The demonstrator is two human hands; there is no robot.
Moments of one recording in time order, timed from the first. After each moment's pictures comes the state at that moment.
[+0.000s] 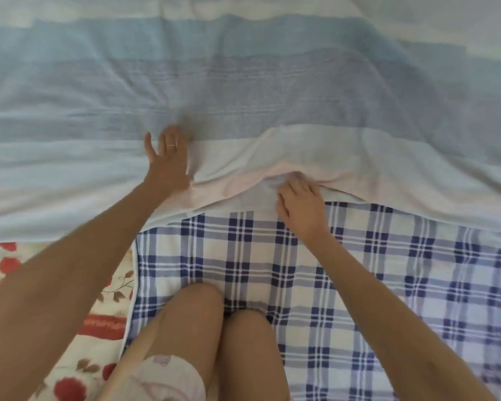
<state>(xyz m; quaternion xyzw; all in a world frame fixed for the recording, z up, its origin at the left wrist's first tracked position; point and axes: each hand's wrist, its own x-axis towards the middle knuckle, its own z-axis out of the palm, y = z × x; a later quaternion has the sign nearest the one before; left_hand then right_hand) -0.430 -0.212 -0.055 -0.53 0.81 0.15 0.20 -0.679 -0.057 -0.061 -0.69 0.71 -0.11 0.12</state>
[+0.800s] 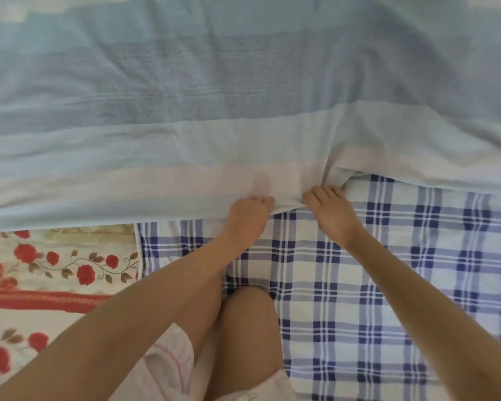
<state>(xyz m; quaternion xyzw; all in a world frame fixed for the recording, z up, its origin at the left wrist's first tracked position) -0.528 -0.047 -0.042 -0.38 0.87 0.27 0.15 -0.733 0.021 -0.057 -0.78 0.61 -0.05 0.12</state>
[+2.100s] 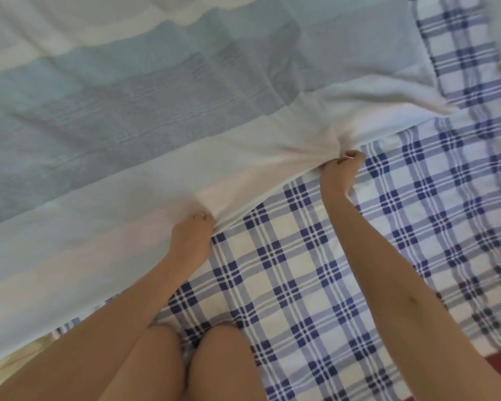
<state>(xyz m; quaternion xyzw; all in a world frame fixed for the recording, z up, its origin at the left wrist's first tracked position) -0.592 -0.059 -0.056 -0.27 0.89 0.17 0.33 -0.860 0.046 -0.059 0.14 0.87 -0.45 0.14</state>
